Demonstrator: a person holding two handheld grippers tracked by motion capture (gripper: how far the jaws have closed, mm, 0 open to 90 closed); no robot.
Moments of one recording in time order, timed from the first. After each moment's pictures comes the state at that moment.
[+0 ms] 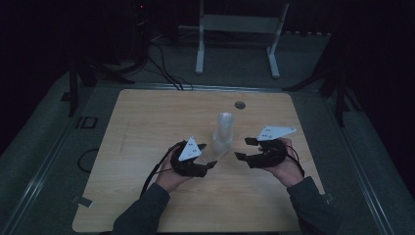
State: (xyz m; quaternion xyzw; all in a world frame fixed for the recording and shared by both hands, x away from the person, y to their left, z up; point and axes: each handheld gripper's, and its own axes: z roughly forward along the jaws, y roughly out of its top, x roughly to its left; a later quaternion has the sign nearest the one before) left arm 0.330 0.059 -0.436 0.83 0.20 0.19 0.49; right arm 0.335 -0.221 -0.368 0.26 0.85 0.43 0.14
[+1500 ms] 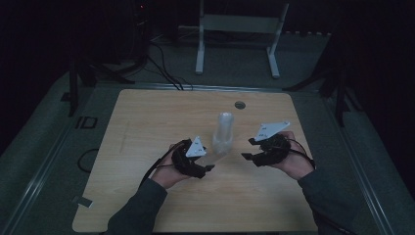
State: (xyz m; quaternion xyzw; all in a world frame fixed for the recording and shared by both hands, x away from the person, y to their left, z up) left arm 0.336 0.053 -0.429 0.88 0.18 0.16 0.40; right arm 0.341 -0.224 -0.350 0.20 0.91 0.33 0.16
